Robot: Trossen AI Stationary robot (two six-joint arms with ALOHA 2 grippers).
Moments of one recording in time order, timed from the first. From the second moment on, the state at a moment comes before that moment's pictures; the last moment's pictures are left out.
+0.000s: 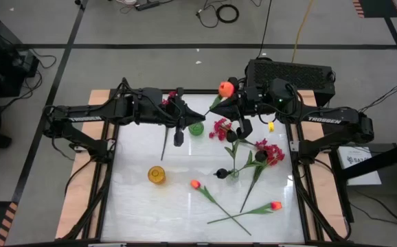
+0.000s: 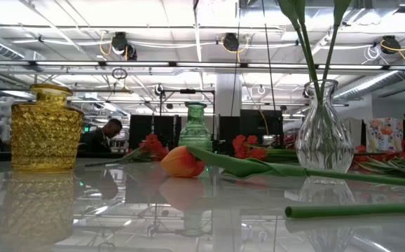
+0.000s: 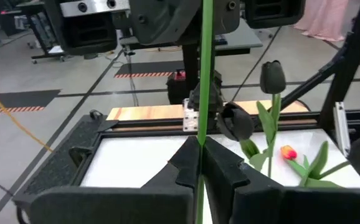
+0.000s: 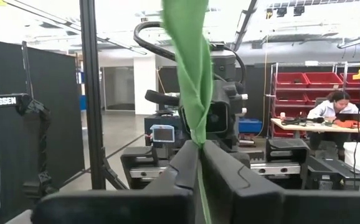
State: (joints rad) left arm 0.06 1.41 1.47 -0.30 0.01 0.11; right arm -0.20 1.28 1.18 0.38 -0.39 0.12
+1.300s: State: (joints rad) left arm -0.25 1.39 1.24 -0.59 -0.67 -0.28; right arm -0.39 0.89 1.18 -0.06 -0.31 0.06
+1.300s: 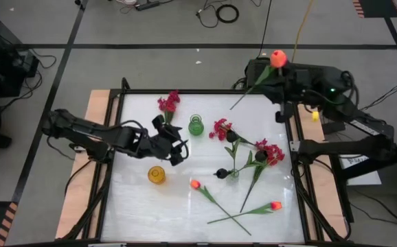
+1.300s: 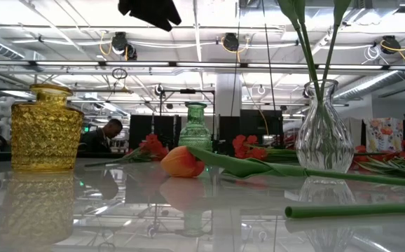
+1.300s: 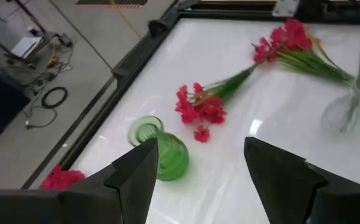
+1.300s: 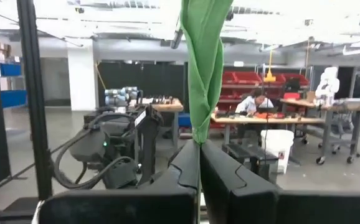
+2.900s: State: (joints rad) left arm -0.10 1.39 1.33 0.22 -0.61 0.42; right arm -0.32 1.17 1.10 0.26 -0.21 0.04
